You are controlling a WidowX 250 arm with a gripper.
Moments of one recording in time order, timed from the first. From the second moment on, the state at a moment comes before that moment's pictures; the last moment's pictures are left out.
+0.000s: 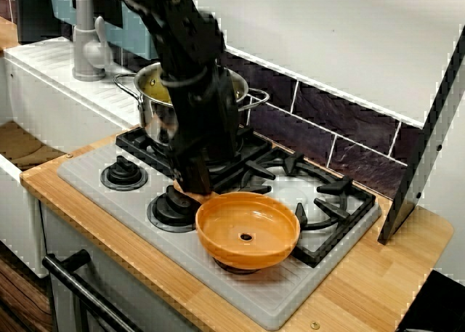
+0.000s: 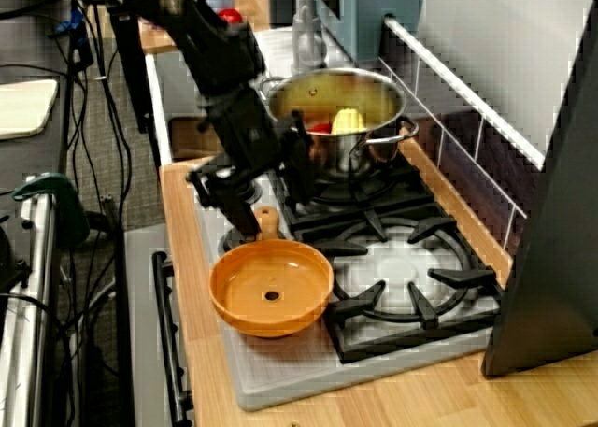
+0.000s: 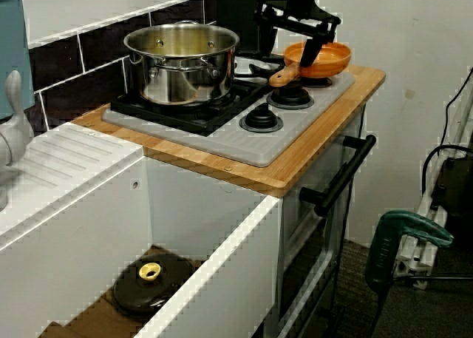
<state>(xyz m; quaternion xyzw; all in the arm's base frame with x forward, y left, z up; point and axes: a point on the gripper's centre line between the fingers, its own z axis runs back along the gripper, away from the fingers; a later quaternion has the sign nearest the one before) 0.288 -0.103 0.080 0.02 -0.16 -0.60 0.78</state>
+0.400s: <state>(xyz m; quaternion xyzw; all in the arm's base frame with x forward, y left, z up) 0.289 -0.105 0.074 0.02 -0.14 -0.61 0.78</state>
